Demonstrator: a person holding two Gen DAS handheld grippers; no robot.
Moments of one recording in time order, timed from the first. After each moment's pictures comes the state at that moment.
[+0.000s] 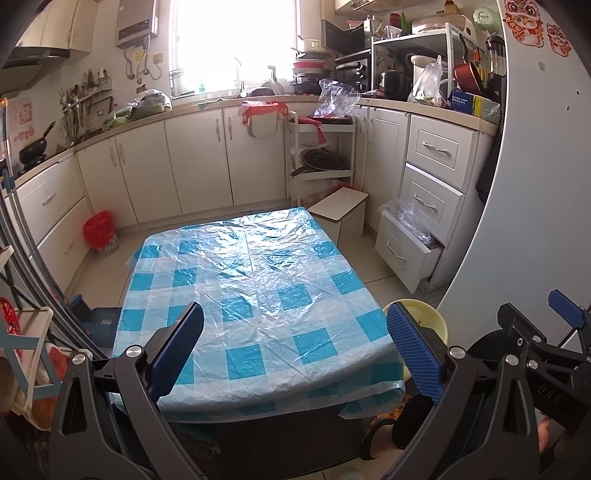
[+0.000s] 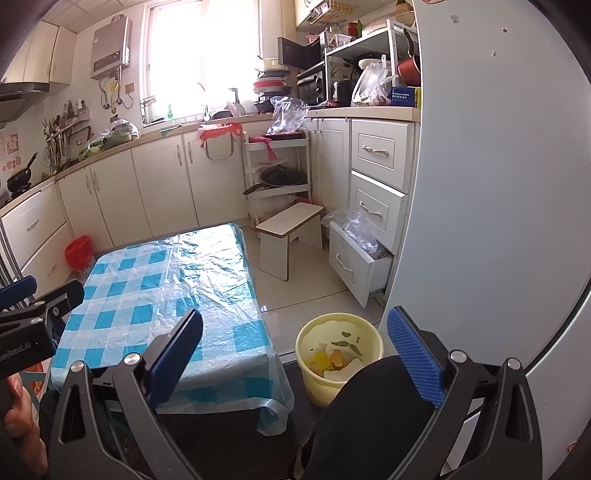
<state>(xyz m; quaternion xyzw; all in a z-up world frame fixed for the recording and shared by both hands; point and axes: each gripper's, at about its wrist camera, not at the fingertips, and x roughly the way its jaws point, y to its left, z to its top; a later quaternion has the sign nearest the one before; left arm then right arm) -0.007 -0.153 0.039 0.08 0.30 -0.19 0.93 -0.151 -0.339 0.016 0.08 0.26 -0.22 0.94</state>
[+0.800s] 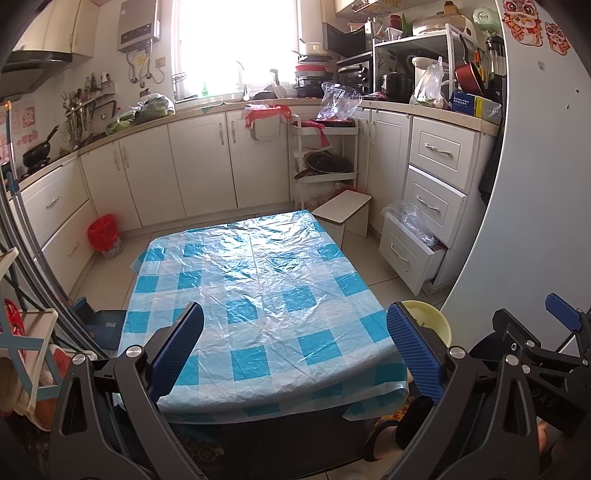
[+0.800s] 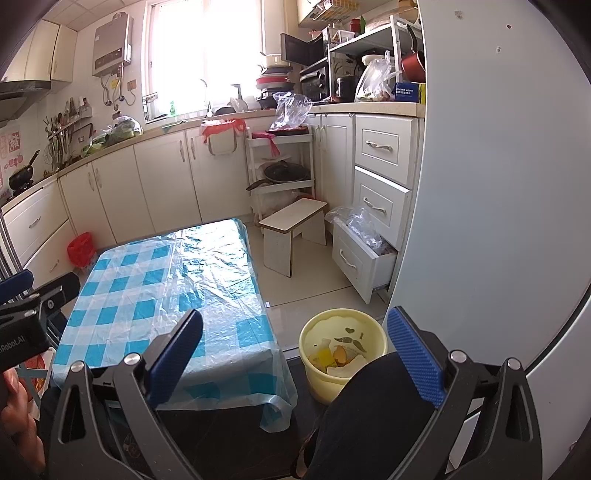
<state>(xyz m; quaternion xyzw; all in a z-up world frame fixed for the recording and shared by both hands) -0.010 -0.152 0.040 0.08 0.29 -0.19 0.93 -0.150 -0.336 0.014 0.09 0.27 -0.22 0.93</state>
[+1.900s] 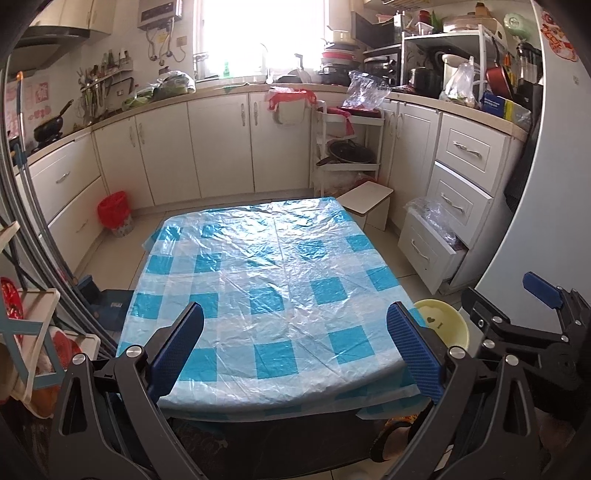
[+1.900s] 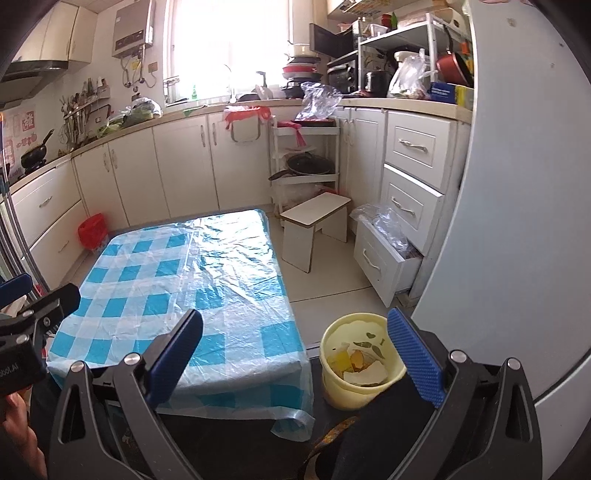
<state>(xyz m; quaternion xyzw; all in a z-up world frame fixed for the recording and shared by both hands) 0.035 -0.114 0.017 0.05 0.32 -0.15 0.93 -0.081 -0.311 -0.001 0.05 0.29 -0.16 0.94</state>
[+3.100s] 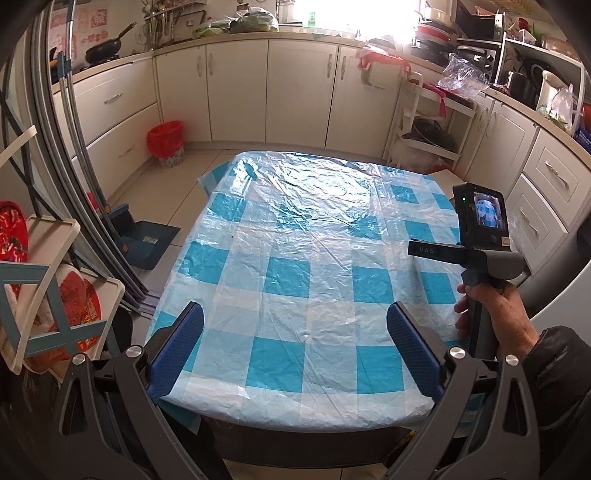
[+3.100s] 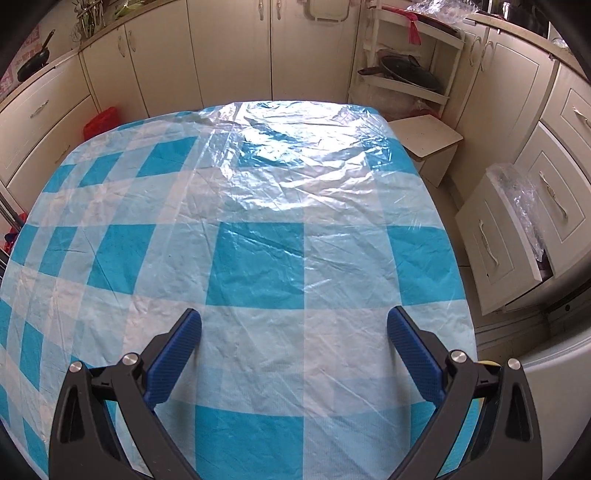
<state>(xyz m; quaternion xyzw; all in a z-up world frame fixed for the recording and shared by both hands) 0.128 -0.027 -0.048 -0.01 0.41 -0.03 0.91 0.229 -0.300 -0.157 0.02 0.49 -0.05 0.87</state>
